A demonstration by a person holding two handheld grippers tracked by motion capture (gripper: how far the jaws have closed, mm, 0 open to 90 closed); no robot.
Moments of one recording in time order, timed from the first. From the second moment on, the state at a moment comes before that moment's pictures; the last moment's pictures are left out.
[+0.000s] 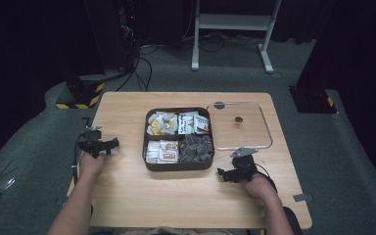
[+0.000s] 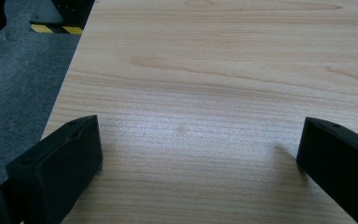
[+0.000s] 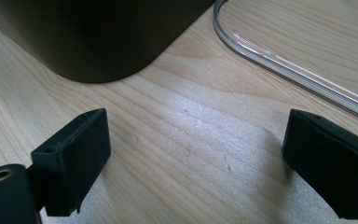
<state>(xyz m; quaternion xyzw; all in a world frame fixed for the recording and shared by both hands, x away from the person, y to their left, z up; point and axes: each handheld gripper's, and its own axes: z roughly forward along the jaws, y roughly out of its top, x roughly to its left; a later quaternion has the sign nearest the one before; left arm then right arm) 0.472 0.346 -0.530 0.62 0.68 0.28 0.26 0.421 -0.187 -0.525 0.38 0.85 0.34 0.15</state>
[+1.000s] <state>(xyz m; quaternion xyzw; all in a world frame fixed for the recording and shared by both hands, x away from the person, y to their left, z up) 0.472 0.344 -0.525 0.64 0.67 0.28 0.25 0.421 -0.187 -0.525 0.37 0.85 0.34 0.15</state>
